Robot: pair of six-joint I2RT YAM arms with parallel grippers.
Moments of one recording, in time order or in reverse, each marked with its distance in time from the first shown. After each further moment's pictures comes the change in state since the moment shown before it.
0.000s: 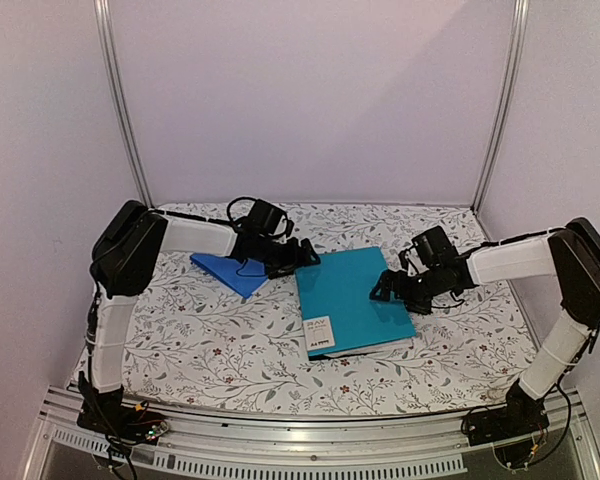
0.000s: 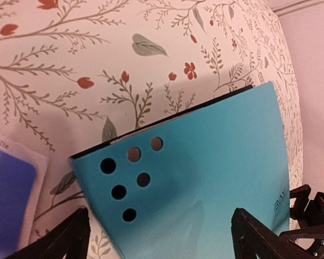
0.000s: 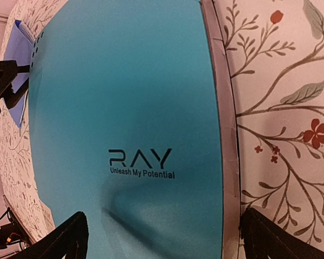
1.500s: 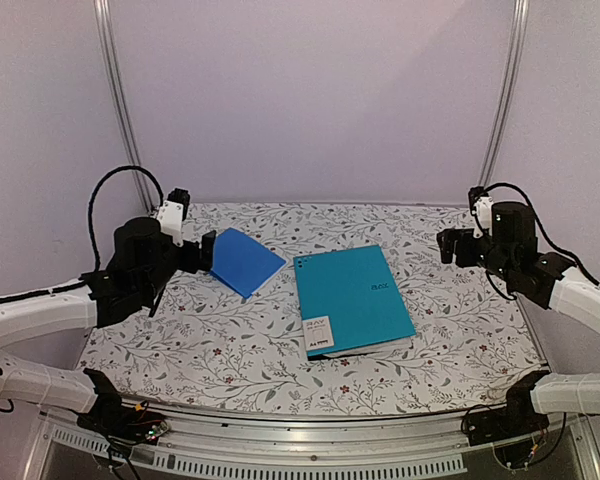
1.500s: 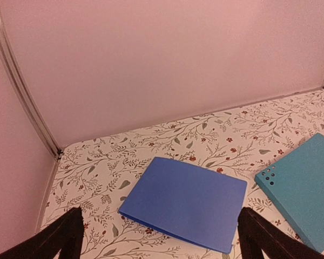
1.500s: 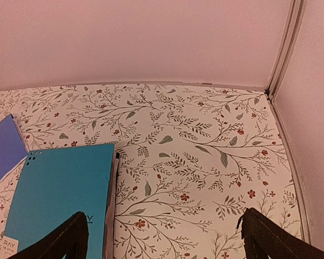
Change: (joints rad) left arm -0.039 -1.155 -0.929 0.357 -0.845 0.741; right arm -0.073 -0.682 -0.132 0.000 0.551 -0.454
